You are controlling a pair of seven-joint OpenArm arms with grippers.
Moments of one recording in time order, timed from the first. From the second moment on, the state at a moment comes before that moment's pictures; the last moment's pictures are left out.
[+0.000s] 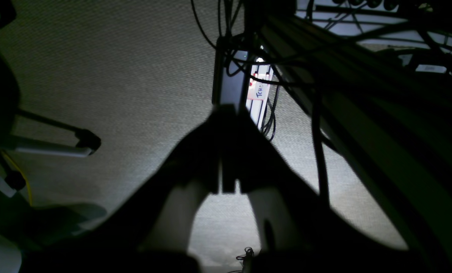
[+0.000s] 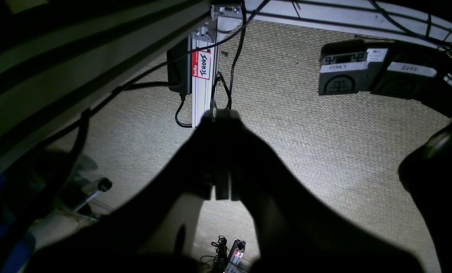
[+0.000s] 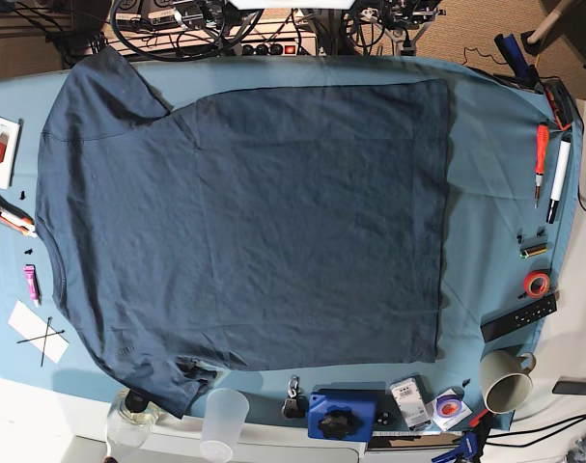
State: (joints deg) left arm 8.2 1.5 -0.2 18.5 -5.6 -2.0 4.6; right arm -8.4 5.2 -0.8 21.4 0.3 19.1 -14.1
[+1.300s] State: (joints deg) left arm 40.4 -4.4 -0.3 69.1 -10.3 -2.0 12.9; right arm -43.5 20.0 6.7 79.4 23.1 19.4 -37.8
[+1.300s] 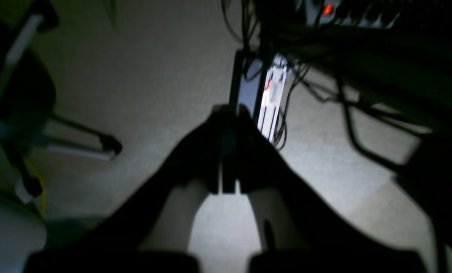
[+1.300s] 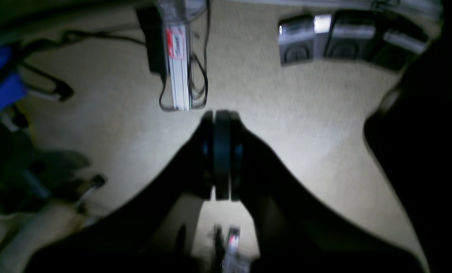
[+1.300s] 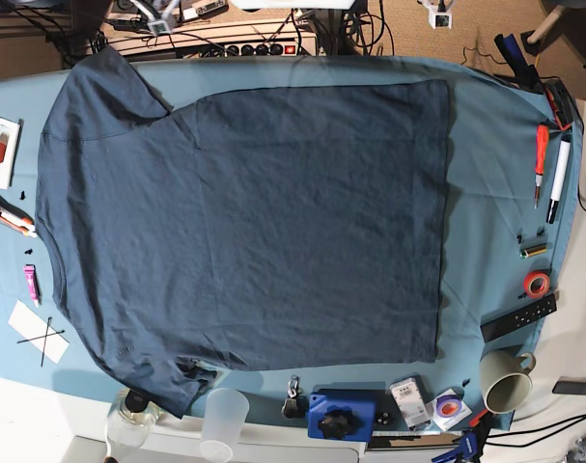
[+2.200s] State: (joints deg) left arm 59.1 -5.9 -0.3 125.1 2.8 7.5 29.1; right arm -54.0 19.6 45.6 115.1 52.7 31.2 -54.1
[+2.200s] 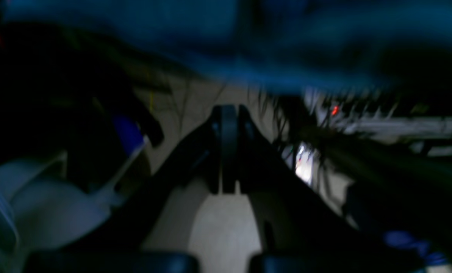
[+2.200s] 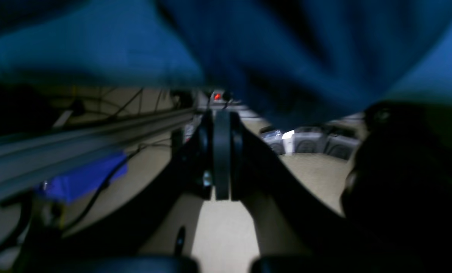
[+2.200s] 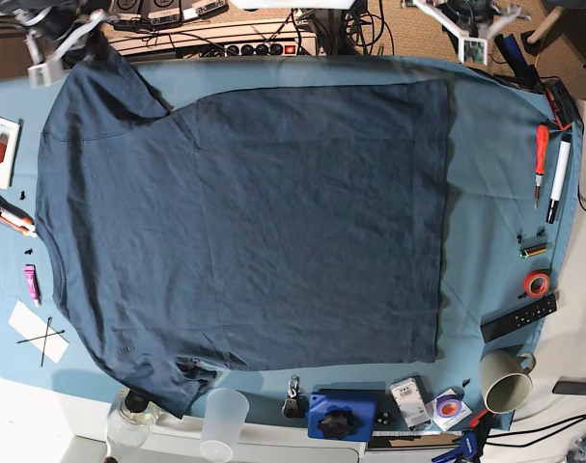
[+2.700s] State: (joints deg) left arm 59.1 -5.9 -0.3 132.4 2.9 7.5 28.9; right arm -48.1 20.1 57.7 119.1 52.7 35.5 -55.8
